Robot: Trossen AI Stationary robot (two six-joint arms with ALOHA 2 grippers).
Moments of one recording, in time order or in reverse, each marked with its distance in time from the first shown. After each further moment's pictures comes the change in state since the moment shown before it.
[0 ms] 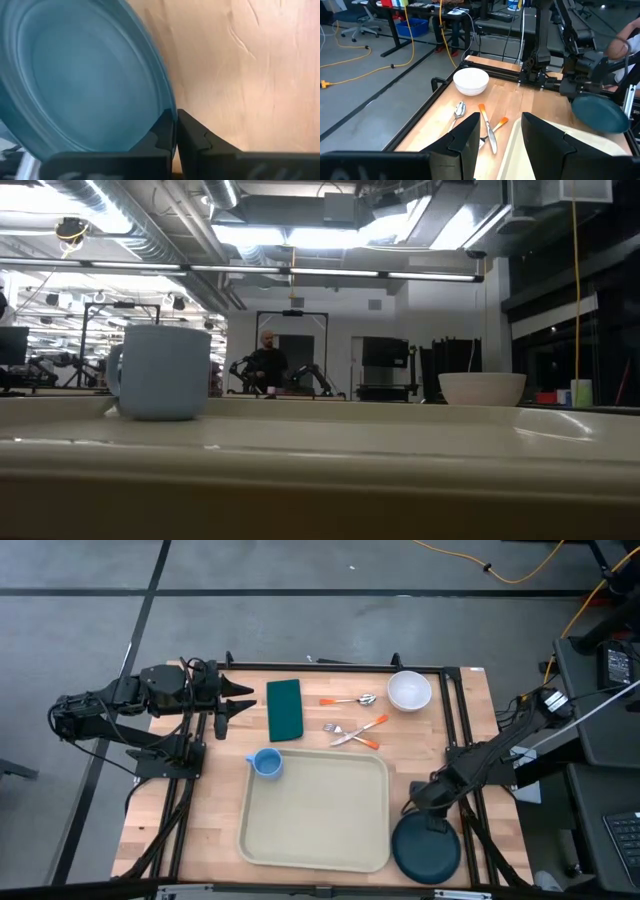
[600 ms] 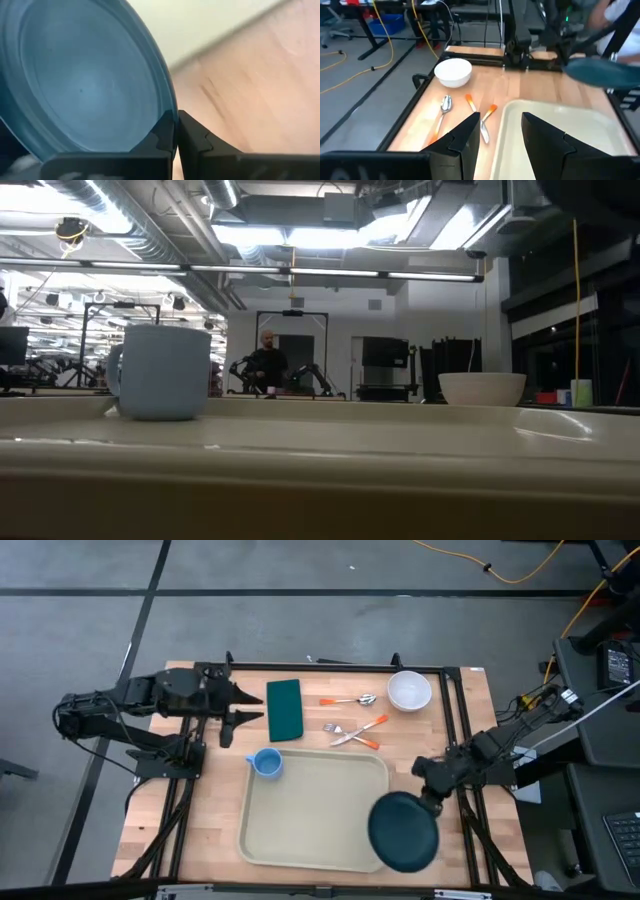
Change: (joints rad) left arm 0.000 0.068 0.000 -0.007 0.112 0.123; right arm -0.097 -0.206 0.205 -0.062 0.144 0.281
